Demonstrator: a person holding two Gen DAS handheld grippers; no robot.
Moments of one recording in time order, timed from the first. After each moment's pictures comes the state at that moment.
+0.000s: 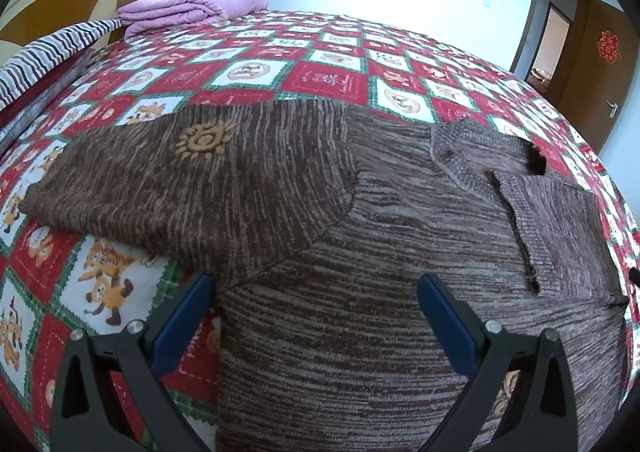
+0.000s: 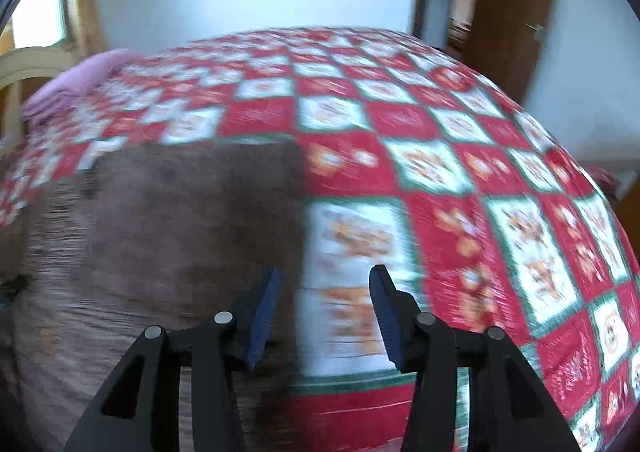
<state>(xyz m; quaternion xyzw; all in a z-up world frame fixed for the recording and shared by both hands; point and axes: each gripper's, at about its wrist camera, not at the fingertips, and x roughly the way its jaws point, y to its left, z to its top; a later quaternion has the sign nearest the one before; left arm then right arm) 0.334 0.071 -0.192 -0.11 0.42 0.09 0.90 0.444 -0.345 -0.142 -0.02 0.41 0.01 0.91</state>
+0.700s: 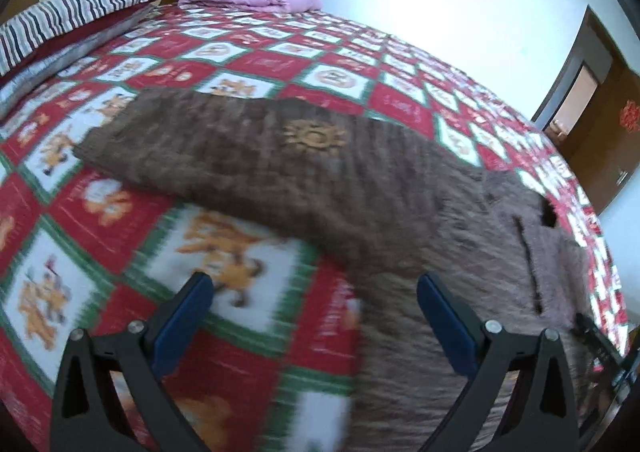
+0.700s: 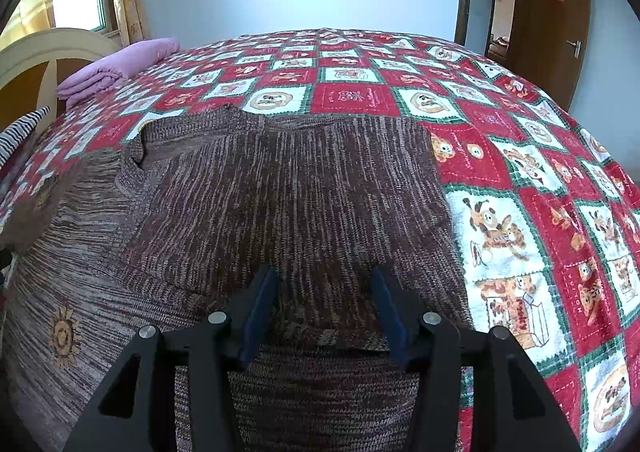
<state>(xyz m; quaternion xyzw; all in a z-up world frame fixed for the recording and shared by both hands) 0.293 0.149 -0.187 -0.19 0.40 0.13 0.88 0.449 -0.281 -0.190 -0.02 0.39 0.07 0.92</state>
